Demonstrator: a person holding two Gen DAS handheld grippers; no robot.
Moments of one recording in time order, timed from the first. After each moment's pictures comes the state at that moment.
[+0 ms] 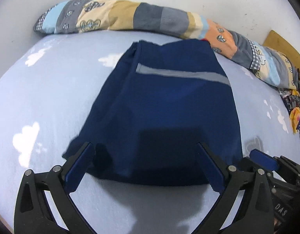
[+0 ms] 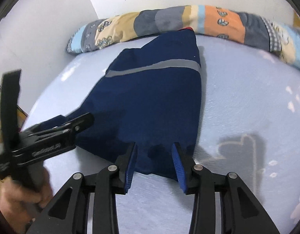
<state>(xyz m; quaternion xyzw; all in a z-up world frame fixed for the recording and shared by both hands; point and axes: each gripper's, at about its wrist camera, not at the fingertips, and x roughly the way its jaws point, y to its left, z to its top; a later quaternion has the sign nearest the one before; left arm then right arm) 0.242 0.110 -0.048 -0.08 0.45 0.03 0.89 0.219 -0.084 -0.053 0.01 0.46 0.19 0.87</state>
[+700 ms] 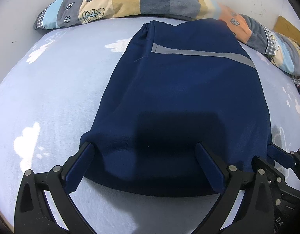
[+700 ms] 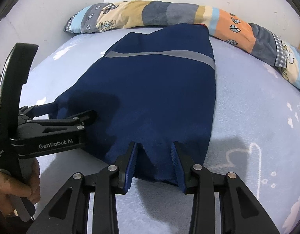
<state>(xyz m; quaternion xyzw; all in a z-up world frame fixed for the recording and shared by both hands) 0.254 0.114 -0.096 -0.03 0.49 0.06 0.87 0.230 -0.043 -0.077 -0.07 0.46 0.17 0.87</state>
